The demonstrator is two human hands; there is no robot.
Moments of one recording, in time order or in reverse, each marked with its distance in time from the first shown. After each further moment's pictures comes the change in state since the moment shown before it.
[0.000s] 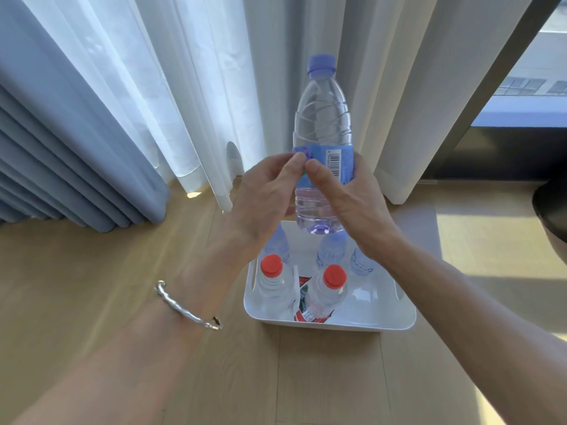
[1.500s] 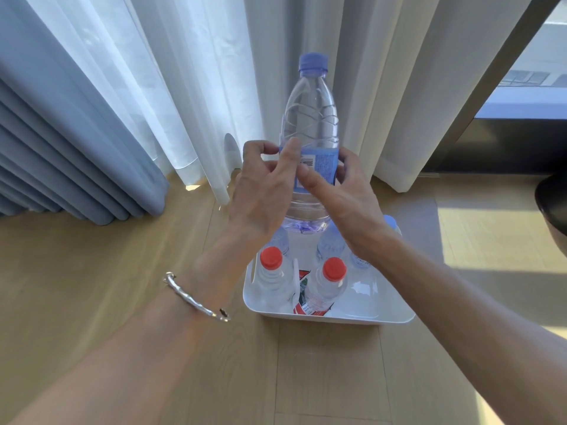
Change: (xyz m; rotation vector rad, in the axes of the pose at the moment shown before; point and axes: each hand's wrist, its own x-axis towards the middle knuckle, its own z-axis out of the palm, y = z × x) left_hand 0.003 -0.008 0.004 0.192 0.215 0.032; right_hand -0.009 0.007 0.009 0.054 -0.016 0.073
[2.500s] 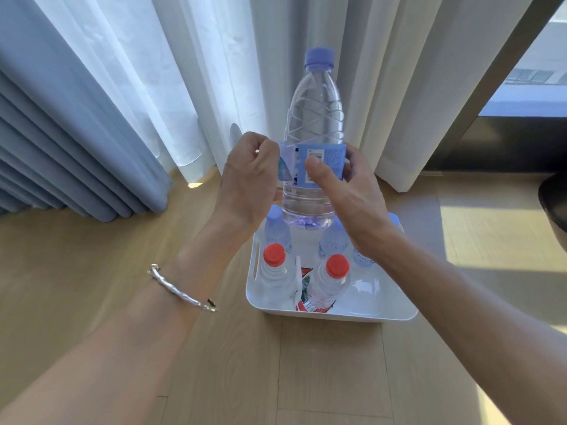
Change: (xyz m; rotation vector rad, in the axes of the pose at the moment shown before) left_hand 0.007 0.004 -0.016 -0.098 0.009 -0.005; right_hand 0.004 0.007 -0.001 -0.056 0.056 -0.040
